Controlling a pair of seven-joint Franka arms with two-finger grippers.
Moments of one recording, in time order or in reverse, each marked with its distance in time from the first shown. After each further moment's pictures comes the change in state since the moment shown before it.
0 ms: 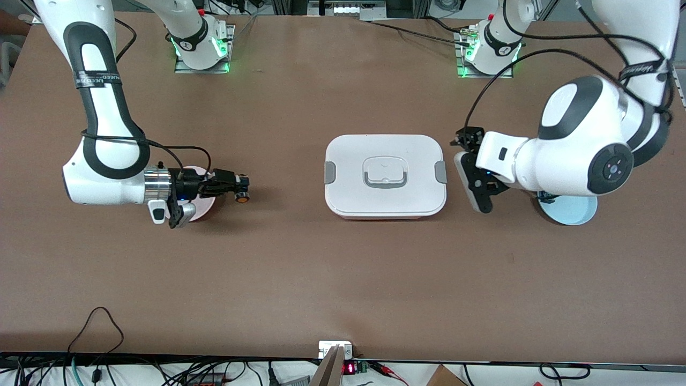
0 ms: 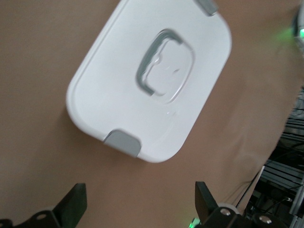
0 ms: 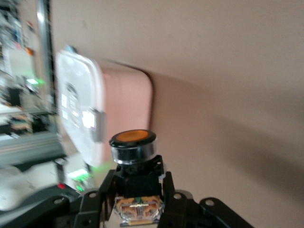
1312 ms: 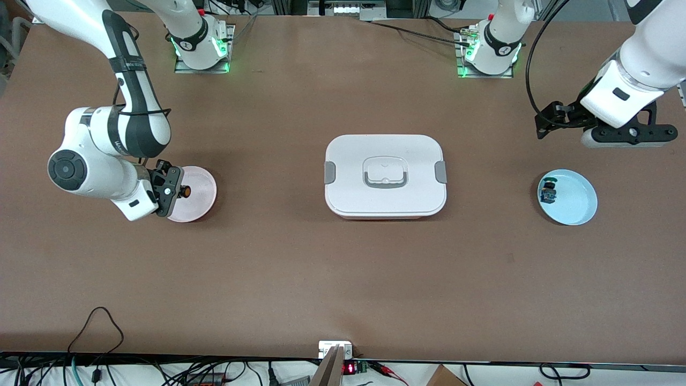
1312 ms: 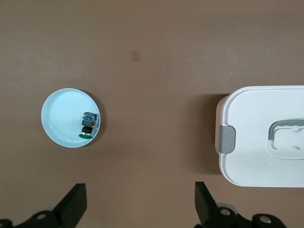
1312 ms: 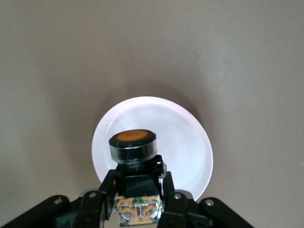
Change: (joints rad) left arm -0.197 -0.487 0.415 -0.340 0.095 0.187 -0.764; right arm -0.009 -0.058 0.005 -0.066 -0.834 0.242 -0.683
